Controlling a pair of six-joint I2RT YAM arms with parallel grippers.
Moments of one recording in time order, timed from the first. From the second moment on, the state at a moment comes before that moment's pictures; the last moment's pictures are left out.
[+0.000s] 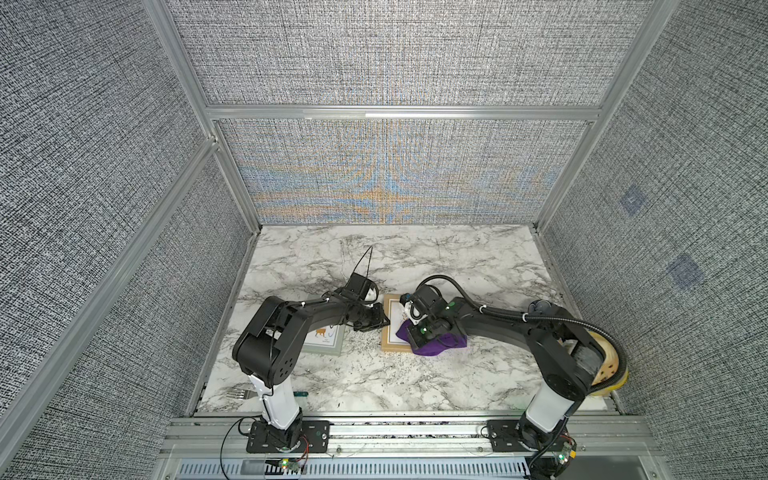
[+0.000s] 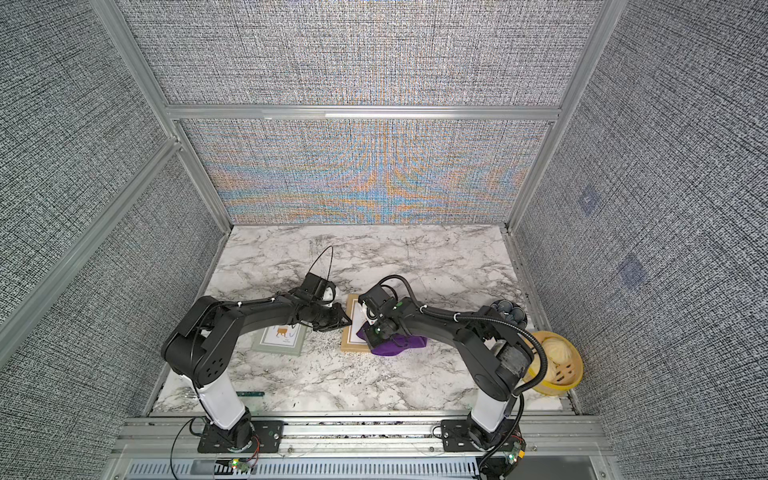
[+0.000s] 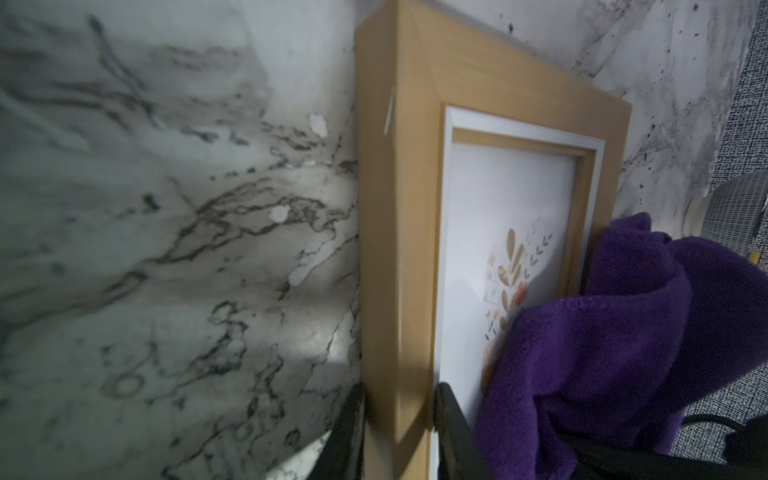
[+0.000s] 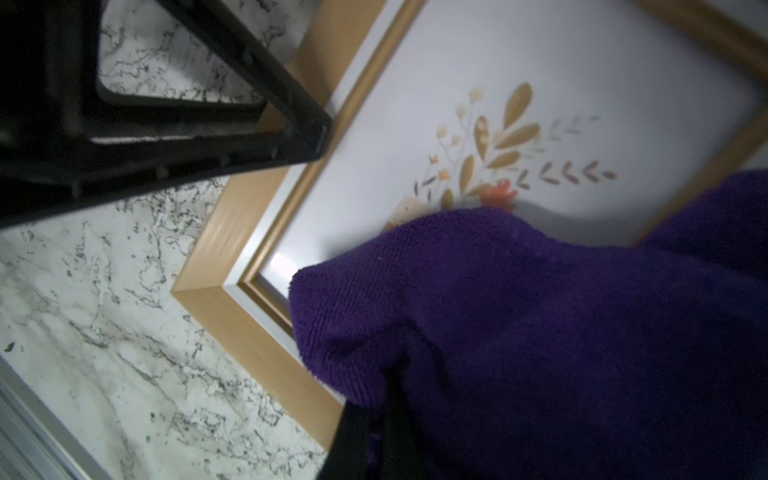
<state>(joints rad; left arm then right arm) -0.54 1.81 0.90 -0.23 0.44 -0.62 0.79 1.76 1.05 -0.46 -0.16 0.26</state>
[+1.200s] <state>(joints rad) -0.54 1.82 0.91 -0.23 0.45 -0.61 0.79 1.91 1.22 -0.42 -0.04 0.37</state>
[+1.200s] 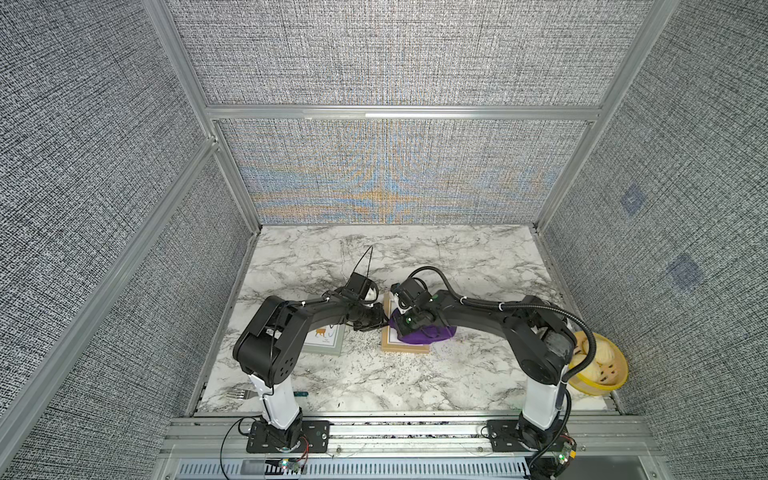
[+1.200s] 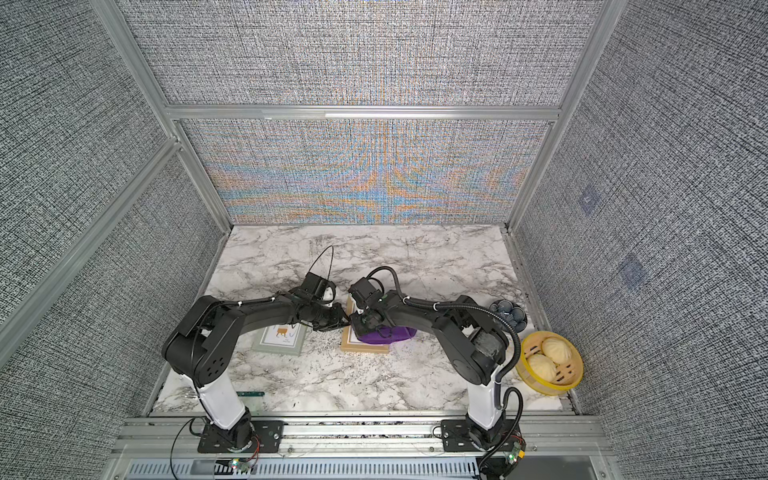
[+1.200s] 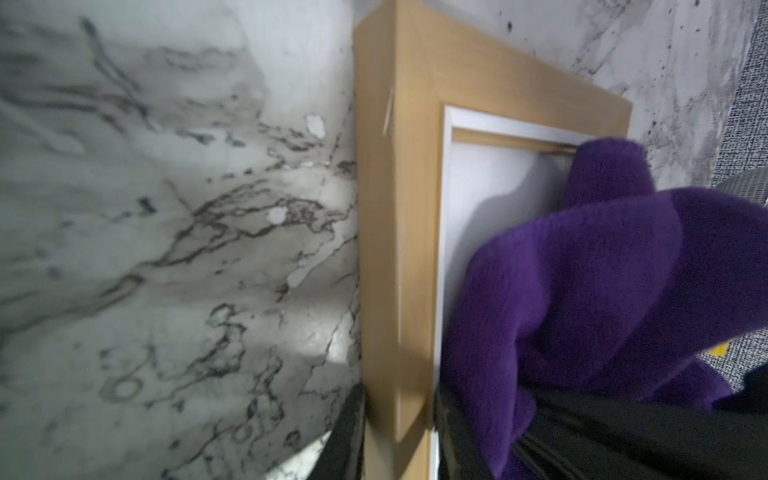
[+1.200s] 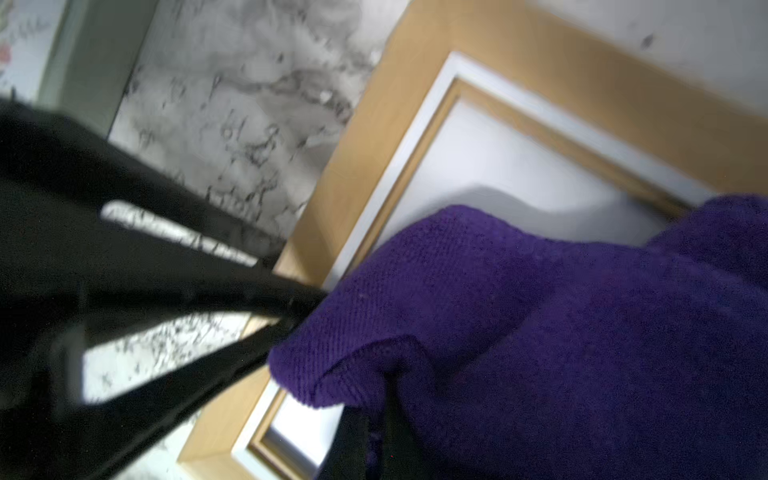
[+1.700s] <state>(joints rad) -0.54 1.82 0.91 -0.23 0.45 -0.61 0.81 1.82 1.08 -0.39 -0.11 0.26</state>
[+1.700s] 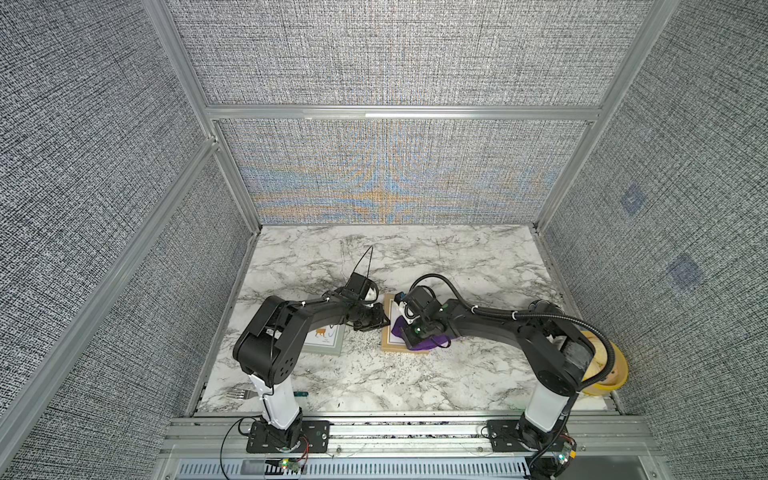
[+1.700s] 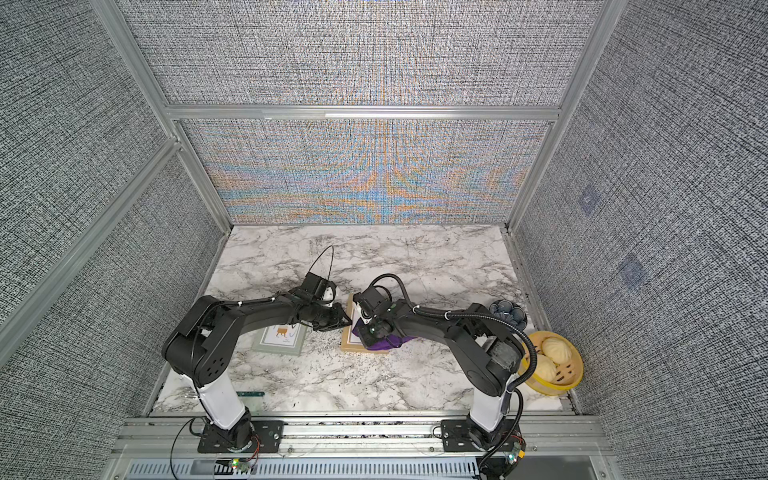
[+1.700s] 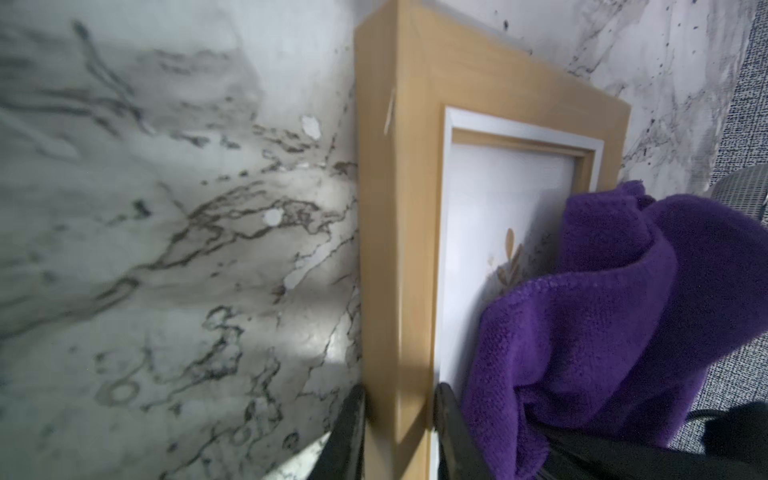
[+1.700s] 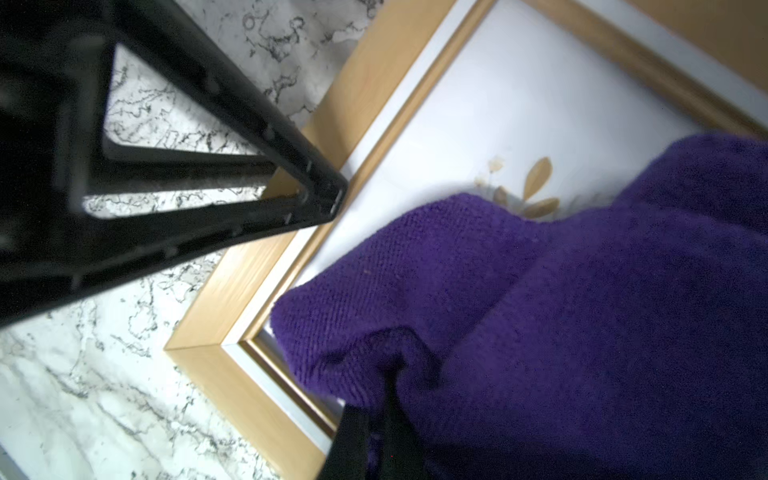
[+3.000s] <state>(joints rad) -0.54 1.84 0.92 -0.22 0.47 -0.61 0.67 1.93 1.30 -0.52 0.10 0.42</state>
